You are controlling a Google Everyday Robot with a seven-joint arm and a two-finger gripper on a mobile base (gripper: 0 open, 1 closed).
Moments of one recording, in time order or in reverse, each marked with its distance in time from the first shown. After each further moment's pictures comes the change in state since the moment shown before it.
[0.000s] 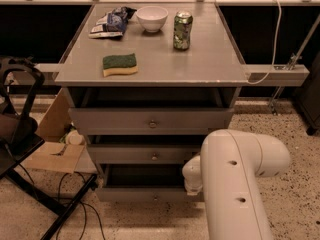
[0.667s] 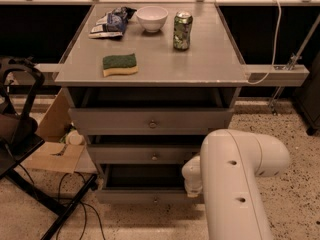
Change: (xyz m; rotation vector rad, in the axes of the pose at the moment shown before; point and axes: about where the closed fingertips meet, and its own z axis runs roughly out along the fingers) arm 0.002 0.008 0.000 -0.028 0.014 0.001
